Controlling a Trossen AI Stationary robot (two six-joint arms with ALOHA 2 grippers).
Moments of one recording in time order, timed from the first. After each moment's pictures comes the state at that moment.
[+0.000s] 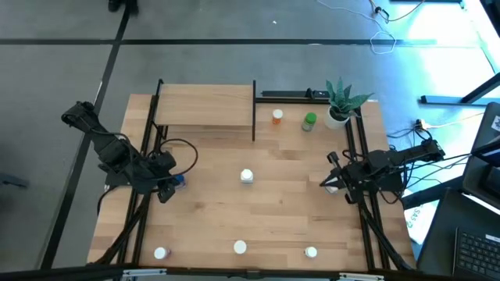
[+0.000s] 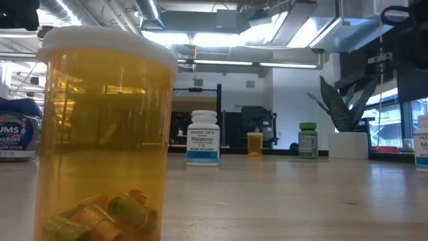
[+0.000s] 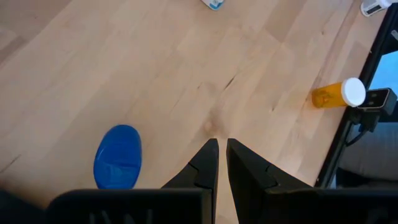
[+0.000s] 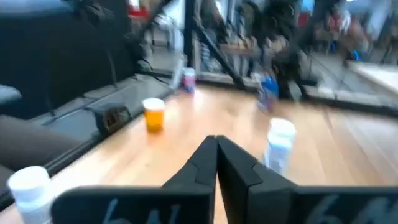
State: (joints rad) left arm -0.68 0.85 0.92 -1.02 -0.39 -1.25; right arm 0.32 0.03 0.05 -0.09 -0.02 -0.03
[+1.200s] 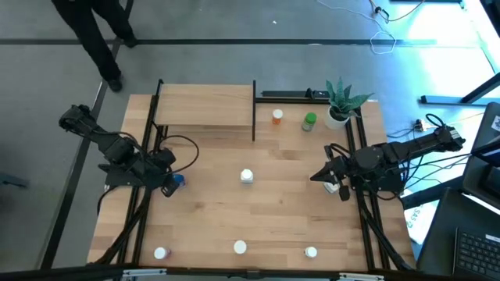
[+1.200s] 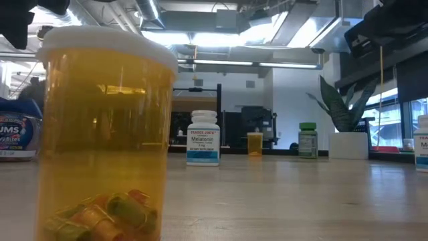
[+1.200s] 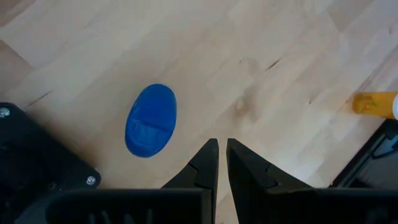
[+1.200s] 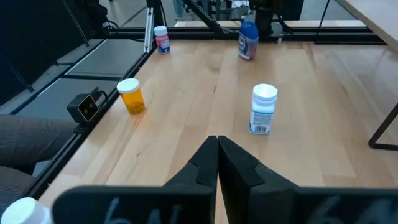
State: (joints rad) left arm -0.56 0.87 0.92 -1.14 -0.25 -1.40; right arm 0.32 0.55 0.43 -0.22 0.08 0.13
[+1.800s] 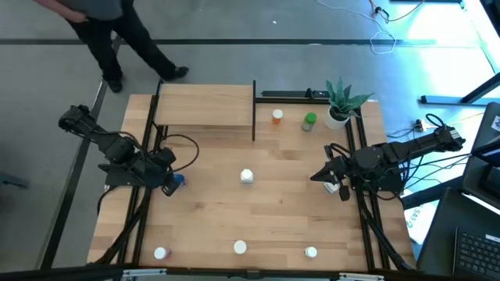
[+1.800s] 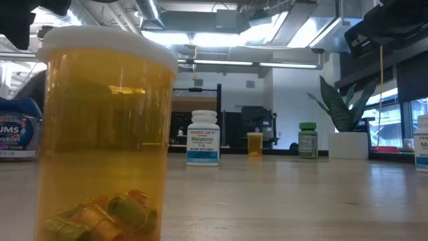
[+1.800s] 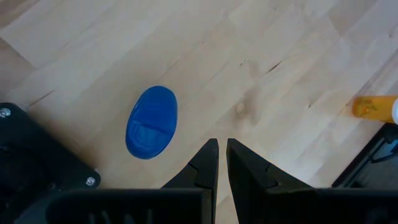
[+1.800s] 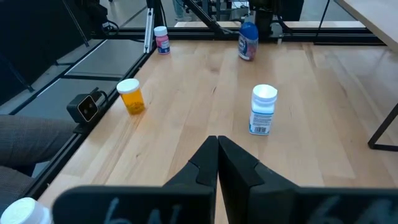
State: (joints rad) left arm -0.56 0.87 0.92 -1.14 -0.25 -1.41; right arm 0.32 0.55 0.43 -0.22 0.08 0.12
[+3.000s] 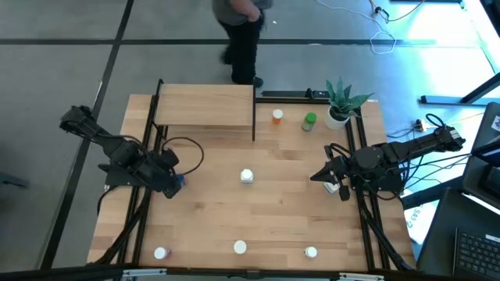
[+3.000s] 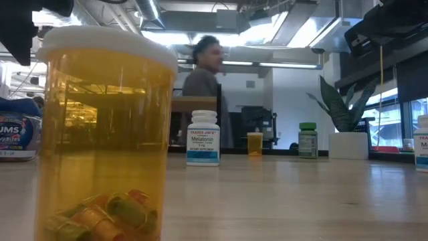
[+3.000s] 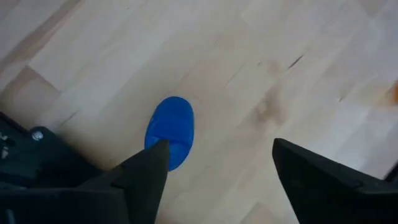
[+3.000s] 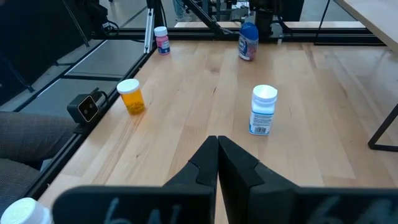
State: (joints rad) left arm -0.56 0.94 0.92 -1.17 -0.28 -1.28; right arm 0.32 0.55 0.43 -0.22 0.08 0.12
